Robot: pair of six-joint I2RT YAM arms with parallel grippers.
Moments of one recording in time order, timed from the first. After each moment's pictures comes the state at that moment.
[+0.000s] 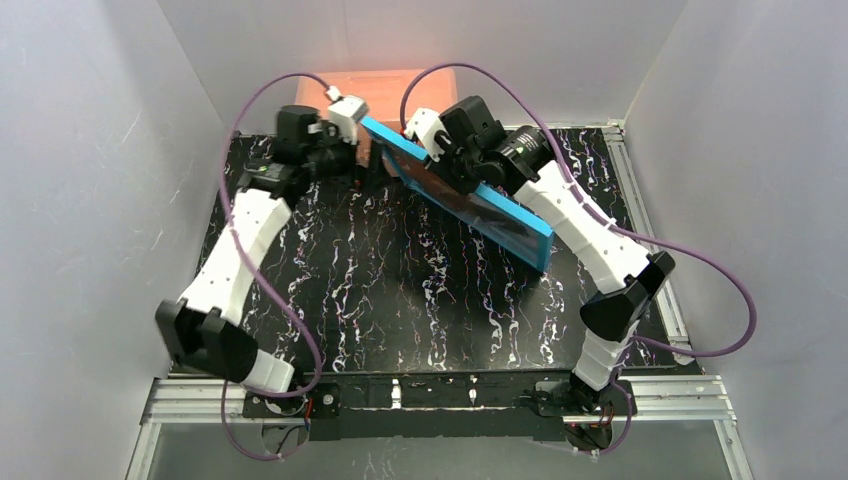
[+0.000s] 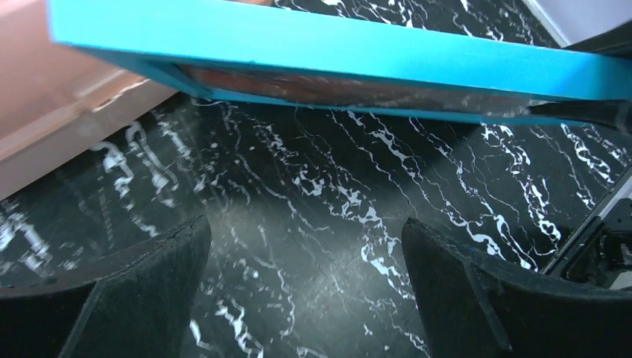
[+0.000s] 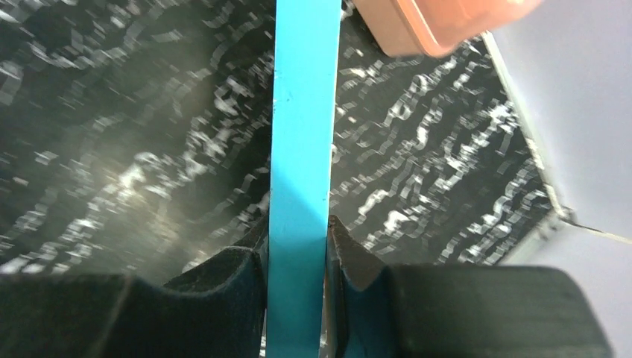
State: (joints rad) left arm -0.33 1.51 1.54 -0.60 0.43 0.03; right arm 0.79 1.75 2.06 -1.10 0.15 -0.42
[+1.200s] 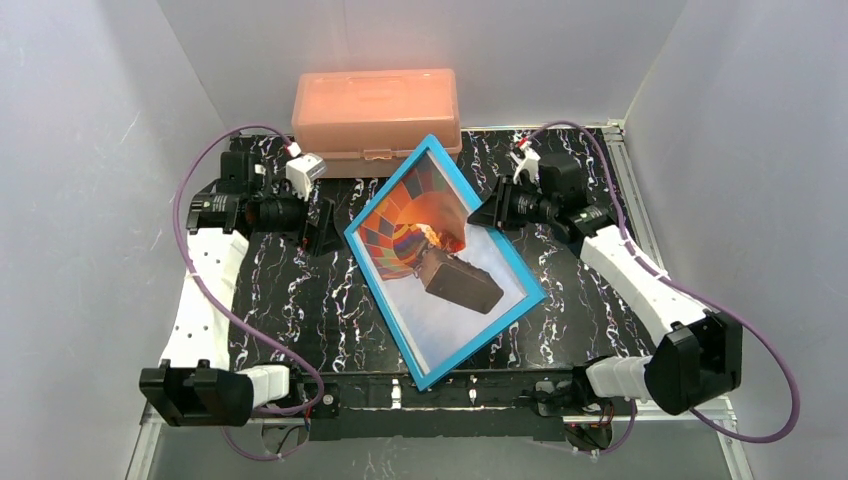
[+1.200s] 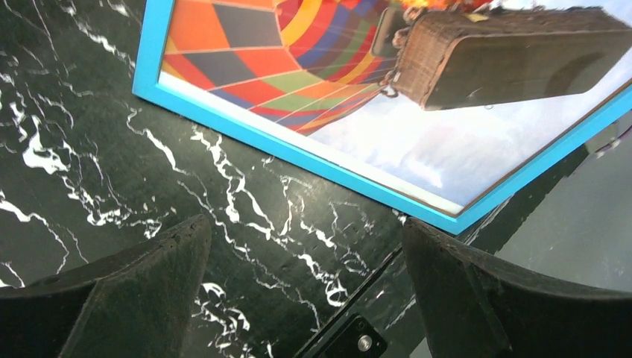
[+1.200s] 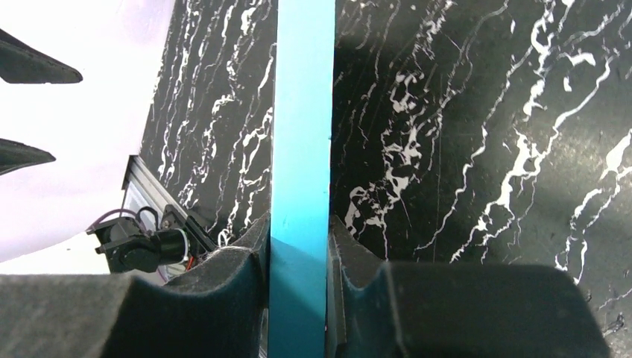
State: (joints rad) left arm -0.01 1.20 1.38 -1.14 0.69 0.36; right arm 0.43 1.31 1.13 -0.38 -0.51 0.49
